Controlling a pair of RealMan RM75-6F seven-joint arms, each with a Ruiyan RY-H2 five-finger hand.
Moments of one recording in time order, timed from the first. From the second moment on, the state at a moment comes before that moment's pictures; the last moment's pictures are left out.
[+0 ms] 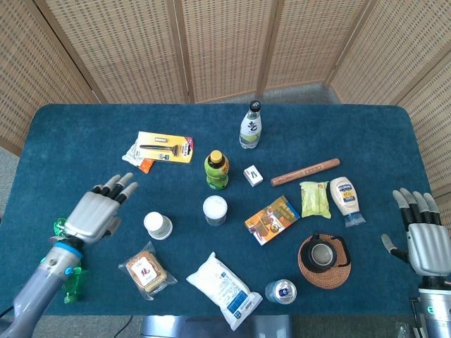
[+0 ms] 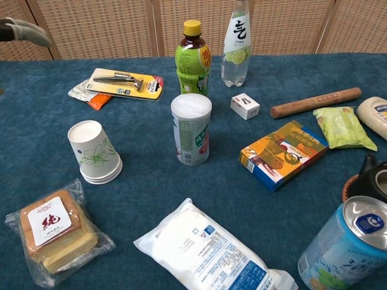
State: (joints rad) left arm -0.68 -0.98 0.14 -2.12 1.13 1.29 0.60; right arm 0.10 -1.14 0.12 -1.61 -1.47 1.51 -0.08
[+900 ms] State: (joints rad) left arm -0.13 -0.99 0.18 -1.71 1.52 1.71 -0.01; right arm 0.10 -1.14 0.12 -1.61 -1.46 1.50 -0.08
